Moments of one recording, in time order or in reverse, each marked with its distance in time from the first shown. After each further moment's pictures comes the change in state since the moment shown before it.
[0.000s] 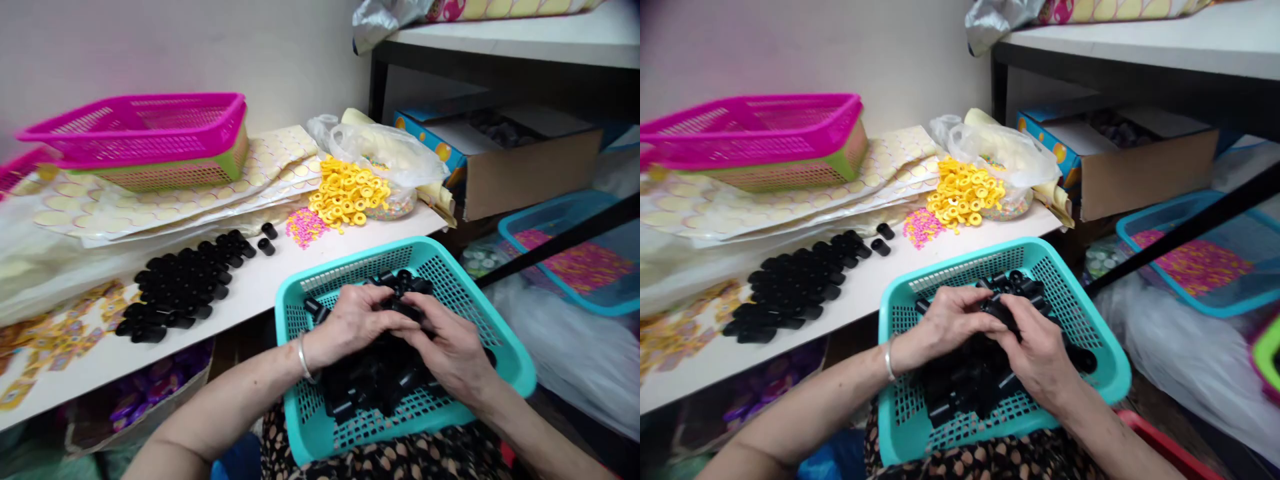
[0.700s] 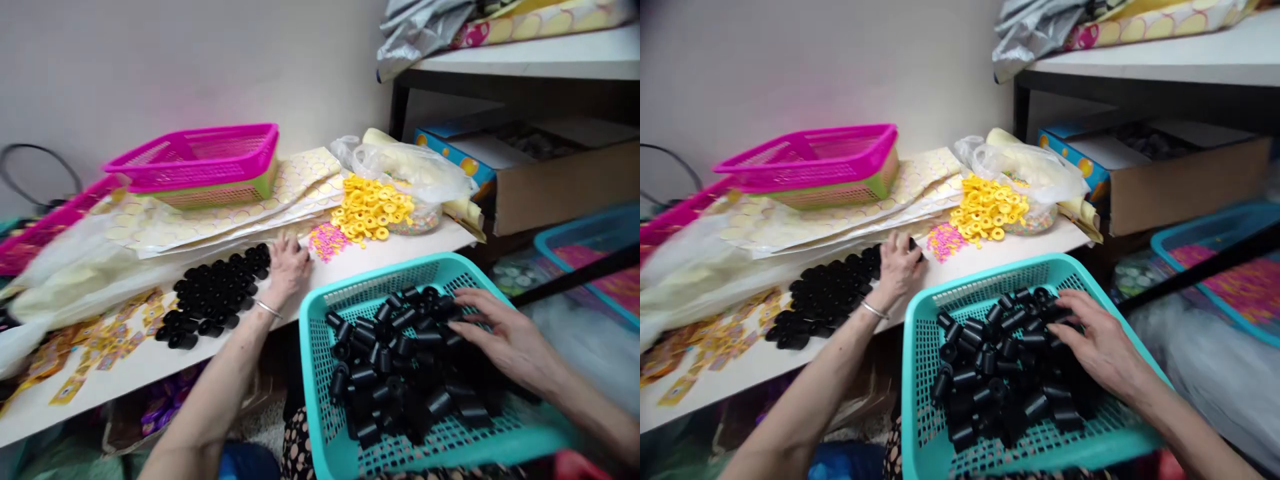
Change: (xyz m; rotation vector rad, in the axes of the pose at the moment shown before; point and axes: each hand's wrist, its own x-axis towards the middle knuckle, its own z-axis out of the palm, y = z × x) left_hand -0.003 -0.081 -0.170 1.412 0.535 -0.122; right_hand 0.021 0.059 -0.022 0.050 -0.093 0.203
